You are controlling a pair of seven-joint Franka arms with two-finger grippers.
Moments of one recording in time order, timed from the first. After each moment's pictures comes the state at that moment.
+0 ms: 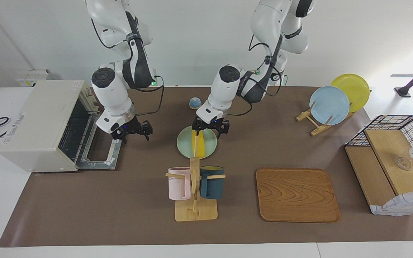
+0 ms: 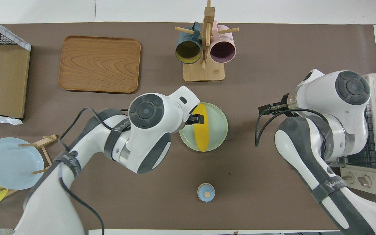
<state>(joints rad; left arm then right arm) -0.62 0.24 -0.05 -1.87 -0.15 2.25 -0.49 0.19 0.09 -0.01 -2.09 0.07 2.23 0.01</state>
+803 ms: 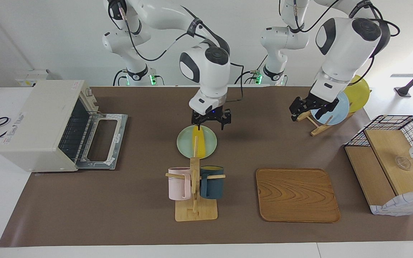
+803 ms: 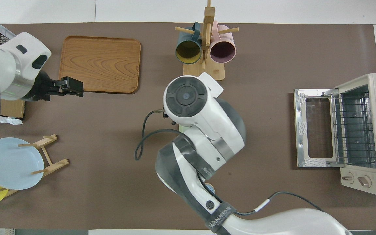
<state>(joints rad) -0.13 0.02 -0.04 -1.71 -0.05 1.75 -0.17 0.63 0.49 0.06 -1.48 -0.10 2.00 0.75</state>
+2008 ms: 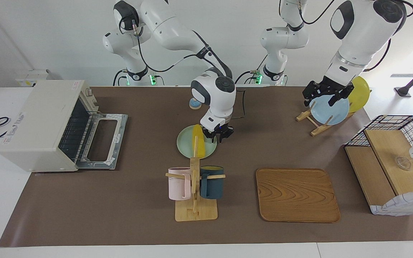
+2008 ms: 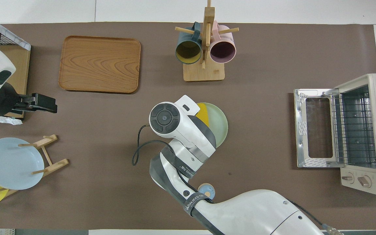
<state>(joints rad) -0.08 -0.07 -0.04 -1.76 -0.05 1.68 -0.07 0.66 0.52 0.06 -1.69 -0.10 2.20 0.77</state>
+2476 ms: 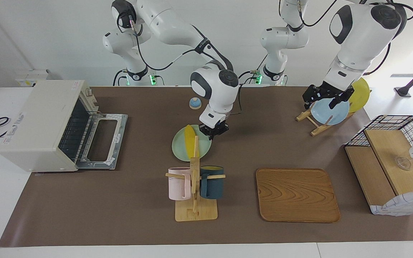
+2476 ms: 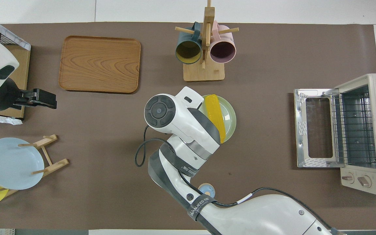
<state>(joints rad) -0.08 -0.03 -0.05 -1.71 -0.02 1.66 -0.07 0.65 0.49 0.05 -1.54 -0.20 1.94 0.66</state>
